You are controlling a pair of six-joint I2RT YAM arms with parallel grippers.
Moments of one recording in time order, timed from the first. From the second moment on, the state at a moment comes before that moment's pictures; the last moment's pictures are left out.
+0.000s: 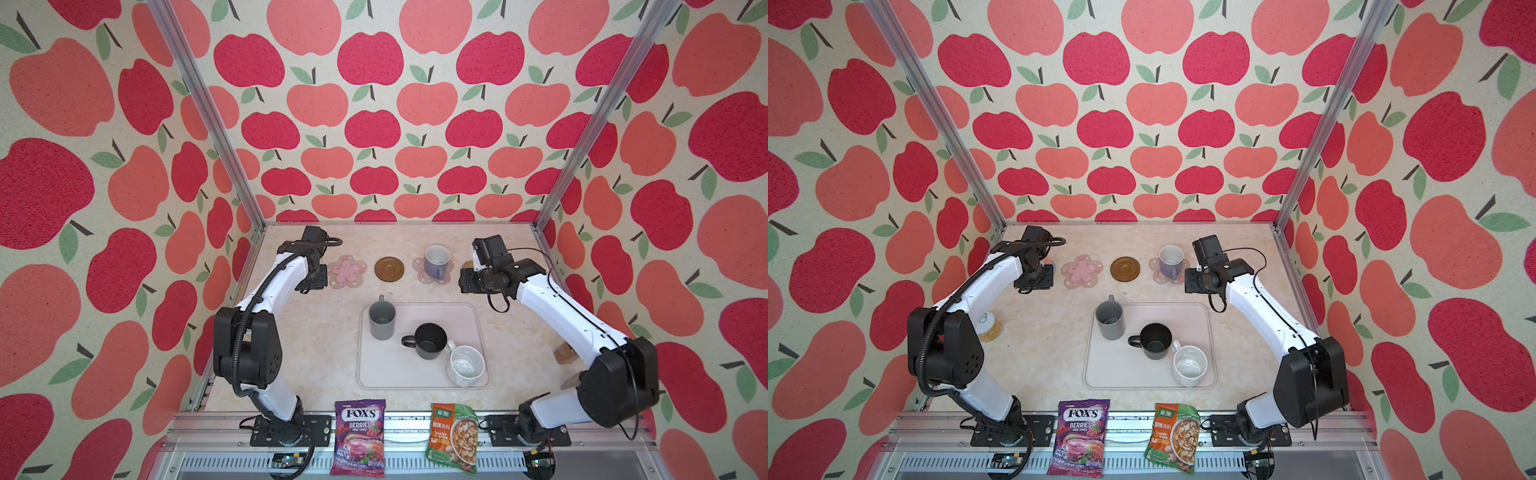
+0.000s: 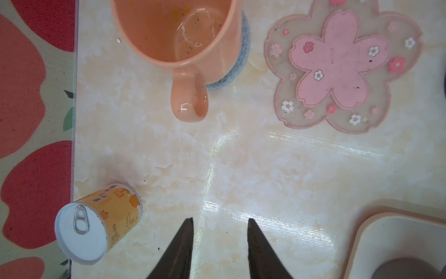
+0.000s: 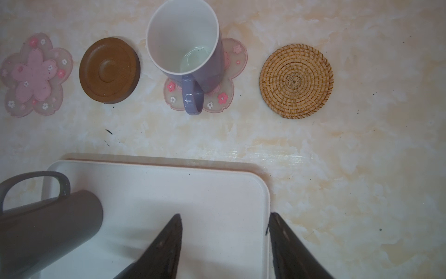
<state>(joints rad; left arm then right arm) -0.18 1.68 1.39 -1.00 -0.27 -0.26 0.46 1.45 1.21 -0.77 0.06 0.31</state>
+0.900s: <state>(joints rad) -0.31 1.41 1.15 -1.02 -0.30 -0.38 0.52 1.34 1.07 -0.83 -0.02 0.28</state>
